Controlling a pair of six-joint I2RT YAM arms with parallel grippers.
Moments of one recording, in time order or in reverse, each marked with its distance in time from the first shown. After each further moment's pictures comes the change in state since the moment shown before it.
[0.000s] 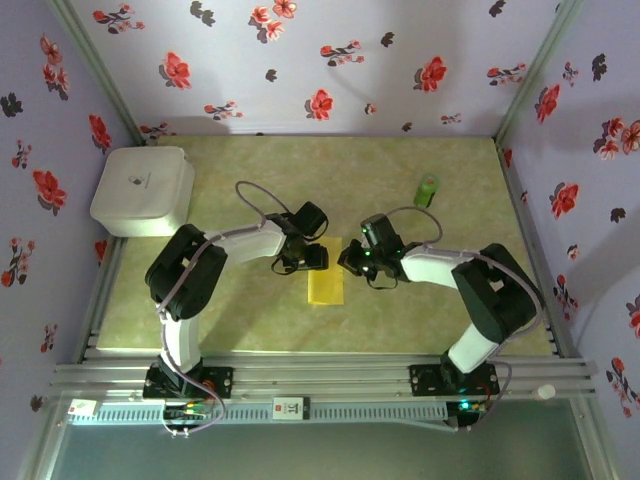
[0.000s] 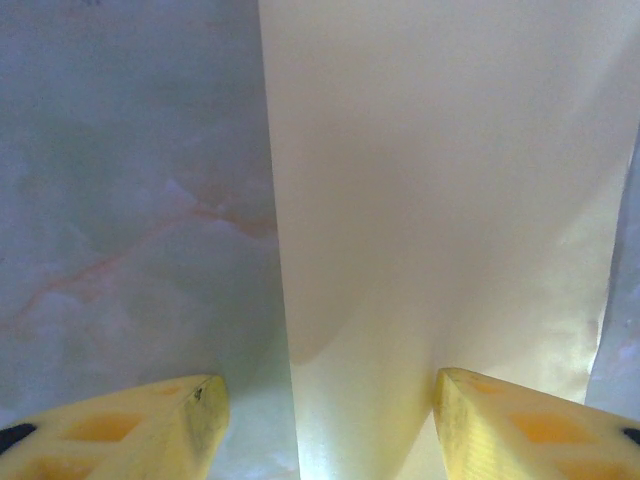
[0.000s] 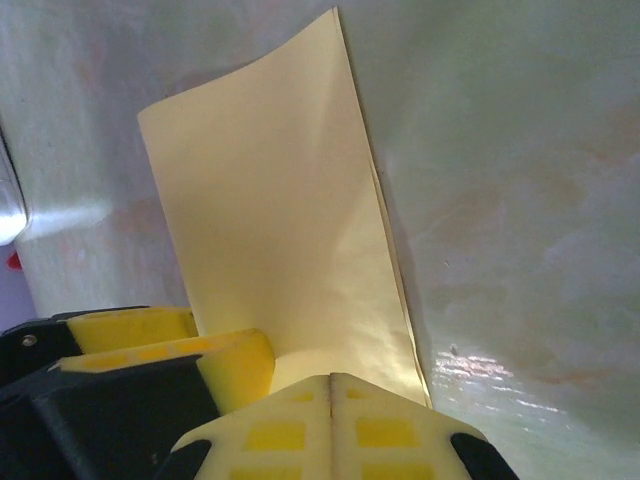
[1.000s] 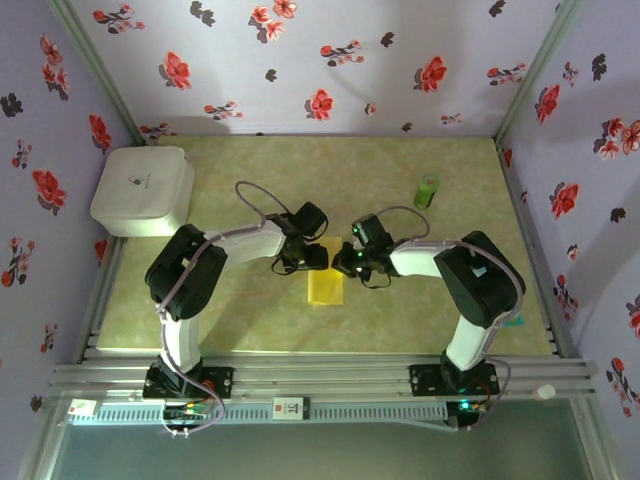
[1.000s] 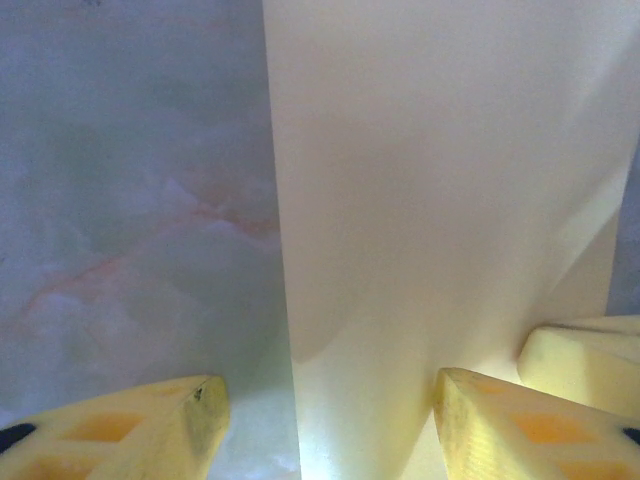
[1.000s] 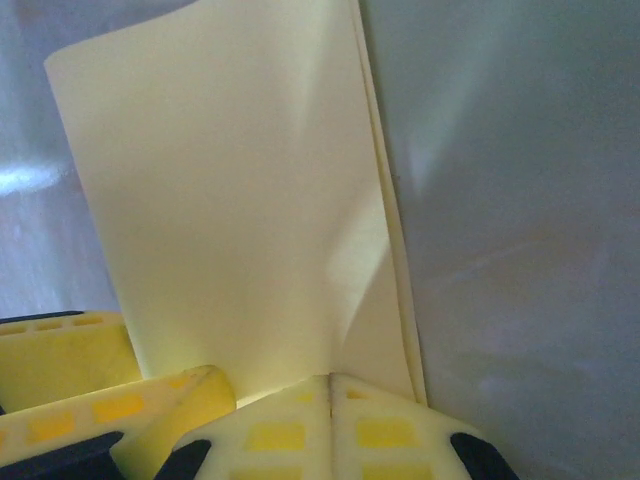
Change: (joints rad) left arm 0.000 -0.003 -0.004 0.006 0.001 0.000; right arm 0.015 0.122 0.064 -0.022 -0.029 -0.096
